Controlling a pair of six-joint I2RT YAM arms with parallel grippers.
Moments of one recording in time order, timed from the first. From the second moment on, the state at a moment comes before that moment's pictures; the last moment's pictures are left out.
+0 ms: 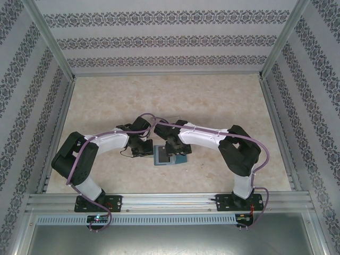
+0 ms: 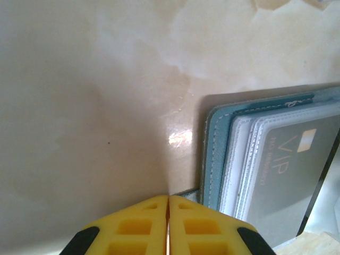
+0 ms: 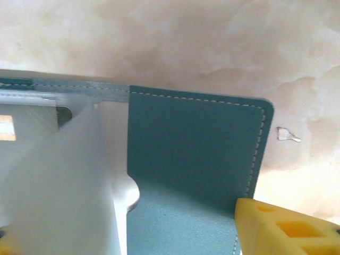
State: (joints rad) left arm -0.53 1.64 0.85 -0.50 0.31 -0.66; right arm 0.90 1.88 1.28 -0.94 0.14 0.79
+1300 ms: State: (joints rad) left arm -0.58 1.63 0.90 -0.55 0.37 -0.71; right arm 0.84 1.70 1.19 -0.83 0.05 0.78
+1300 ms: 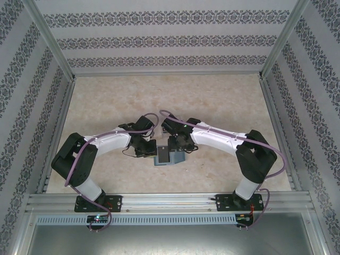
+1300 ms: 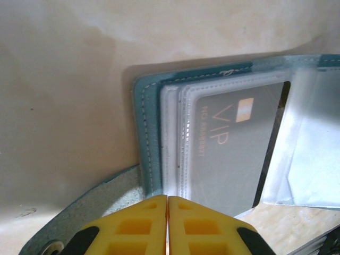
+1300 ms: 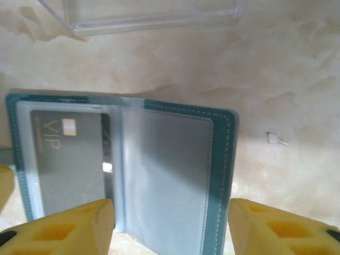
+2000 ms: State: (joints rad) left arm -0.59 1.63 0.91 -0.51 0.38 -0.74; right arm 0.80 1.68 1.10 -0.59 -0.21 0.79
